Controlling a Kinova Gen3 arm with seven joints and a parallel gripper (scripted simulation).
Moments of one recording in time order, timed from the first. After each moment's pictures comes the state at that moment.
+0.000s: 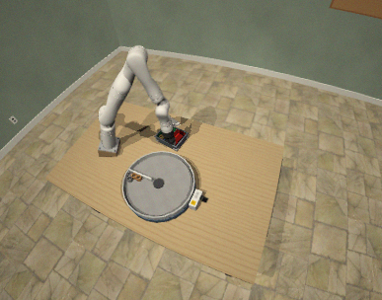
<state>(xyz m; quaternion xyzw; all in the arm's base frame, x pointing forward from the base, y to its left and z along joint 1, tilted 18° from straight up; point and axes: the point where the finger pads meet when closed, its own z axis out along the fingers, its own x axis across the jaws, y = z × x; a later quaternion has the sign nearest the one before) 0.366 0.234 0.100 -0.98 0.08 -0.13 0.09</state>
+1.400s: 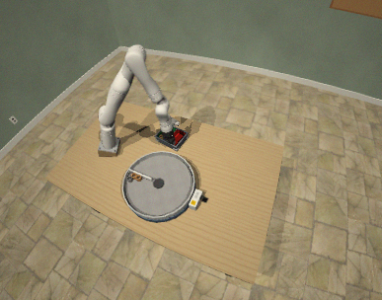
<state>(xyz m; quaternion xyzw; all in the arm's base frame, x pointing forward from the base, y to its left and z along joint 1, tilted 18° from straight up) 0.365 0.231 0.106 -0.98 0.08 -0.13 0.09</state>
